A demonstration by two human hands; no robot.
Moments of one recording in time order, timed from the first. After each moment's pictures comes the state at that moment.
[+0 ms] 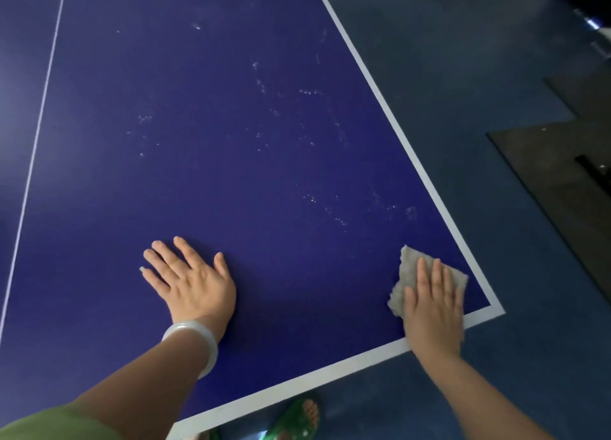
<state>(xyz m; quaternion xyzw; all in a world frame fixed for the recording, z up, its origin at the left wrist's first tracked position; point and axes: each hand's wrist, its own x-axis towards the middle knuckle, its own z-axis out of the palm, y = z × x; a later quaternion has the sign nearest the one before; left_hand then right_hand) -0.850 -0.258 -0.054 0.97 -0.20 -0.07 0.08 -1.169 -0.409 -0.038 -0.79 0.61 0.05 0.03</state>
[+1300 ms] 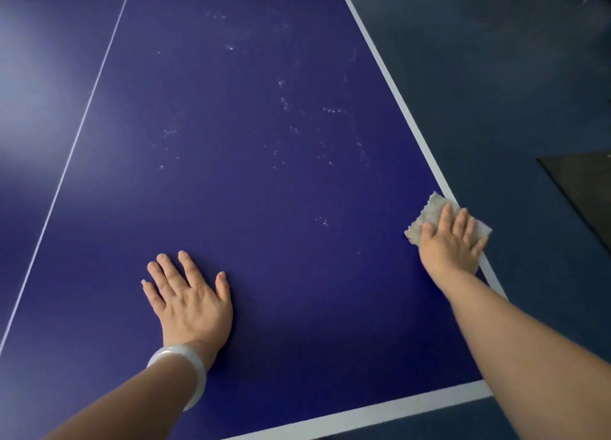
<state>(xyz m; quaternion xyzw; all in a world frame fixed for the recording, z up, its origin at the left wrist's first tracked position) -0.855 -0.262 -0.045 0.98 -0.18 -0.05 0.05 -1.078 -0.576 -0.023 -0.76 0.64 0.07 0.10</state>
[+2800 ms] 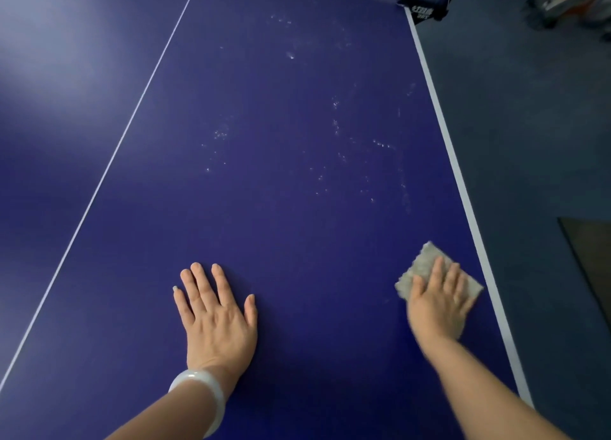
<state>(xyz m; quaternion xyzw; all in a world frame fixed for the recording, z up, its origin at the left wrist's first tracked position) -0.851 -0.258 -0.052 0.98 -0.21 -0.05 0.05 -1.025 -0.533 -0.026 -0.79 0.61 0.08 0.06</state>
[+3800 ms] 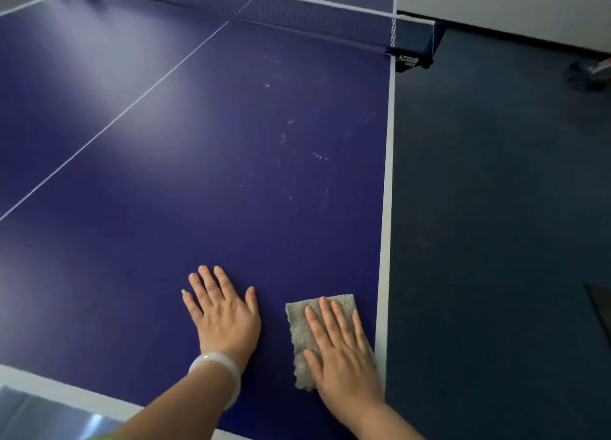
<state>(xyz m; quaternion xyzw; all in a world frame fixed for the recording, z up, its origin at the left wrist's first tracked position) -1.033 -0.438 -0.035 1.00 -0.03 -0.05 0.08 -1.182 -0.580 -0.033 -0.99 0.12 0.03 0.07</state>
